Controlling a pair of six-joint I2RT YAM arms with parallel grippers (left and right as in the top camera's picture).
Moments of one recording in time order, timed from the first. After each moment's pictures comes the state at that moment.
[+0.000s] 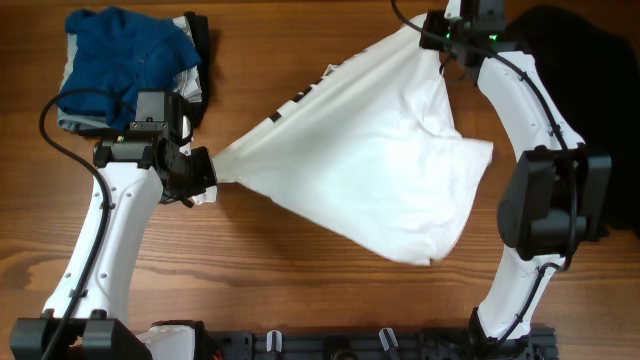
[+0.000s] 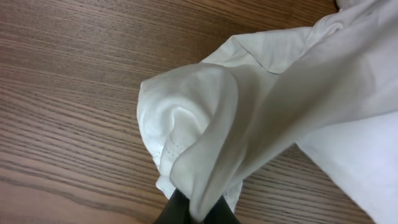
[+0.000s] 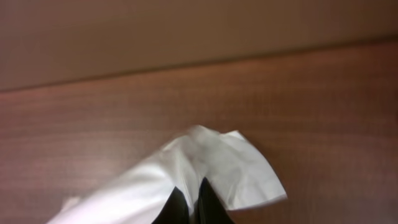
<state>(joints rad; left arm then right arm) -0.03 1.44 1.13 -1.06 0.01 -0.32 0.07 2.09 1.75 -0.37 -0.10 0.19</state>
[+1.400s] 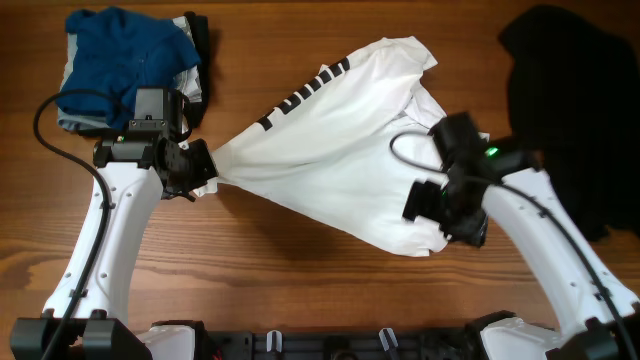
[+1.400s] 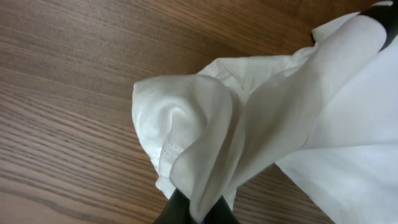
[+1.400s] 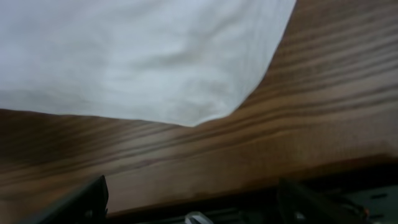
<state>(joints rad) -0.03 1.44 1.13 -1.01 0.01 -0.41 0.31 1.41 1.03 -1.27 -0.12 0.67</state>
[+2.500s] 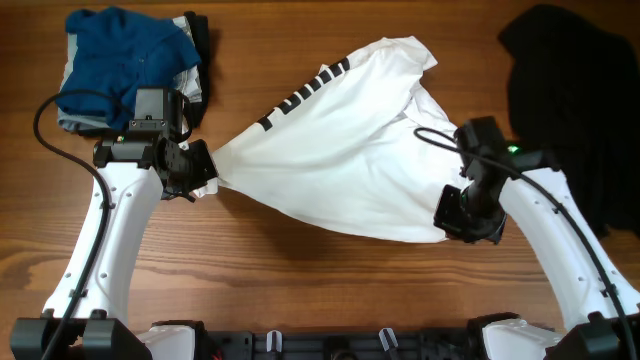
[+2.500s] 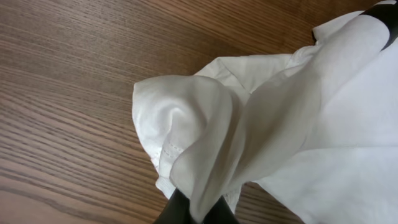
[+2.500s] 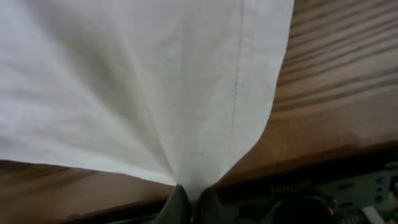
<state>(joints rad) -0.03 1.44 1.13 -1.01 0.01 -0.41 0.16 1.40 1.05 -1.34 -0.10 0.54</state>
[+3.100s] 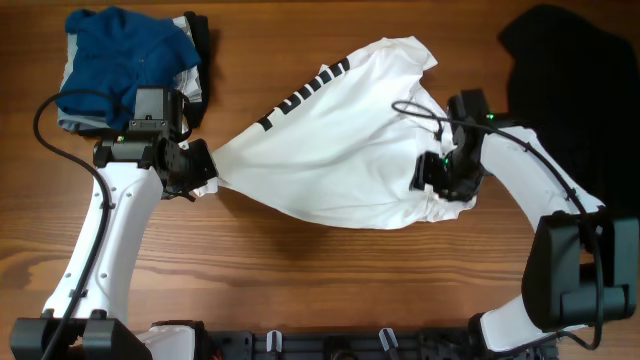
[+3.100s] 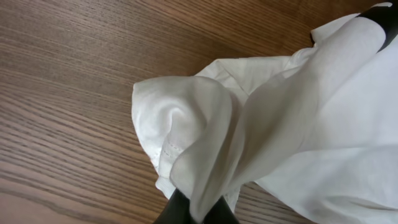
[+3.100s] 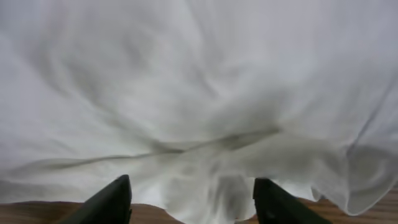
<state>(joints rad) -0.03 1.44 1.13 -1.01 0.01 -0.41 0.11 1.72 1.13 -0.96 -0.22 0.30</state>
